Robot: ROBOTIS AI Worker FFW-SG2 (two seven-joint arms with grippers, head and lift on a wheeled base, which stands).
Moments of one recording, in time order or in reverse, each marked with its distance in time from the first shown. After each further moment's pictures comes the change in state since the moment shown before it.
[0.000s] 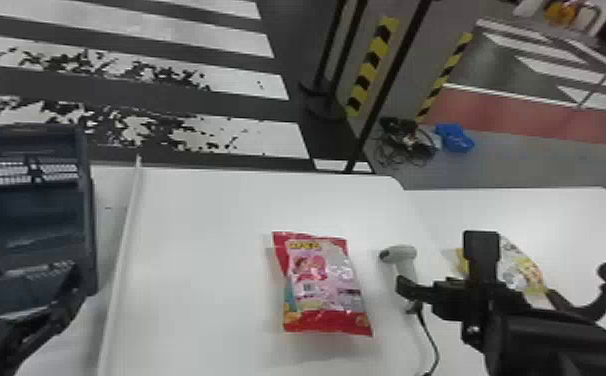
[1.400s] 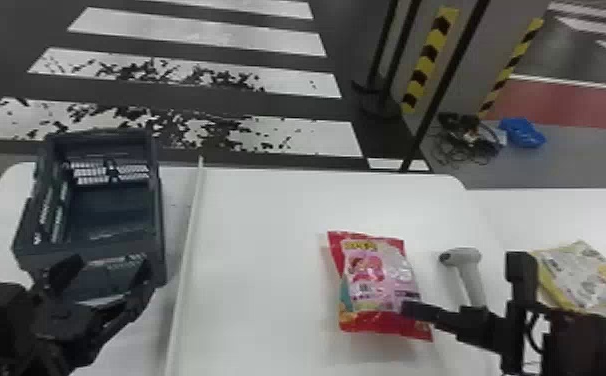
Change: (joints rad) left arm 0.004 0.000 0.005 0.005 0.005 -0.004 0.000; right arm -0.060 -0.012 -0.019 0.083 -0.286 0.333 0.278
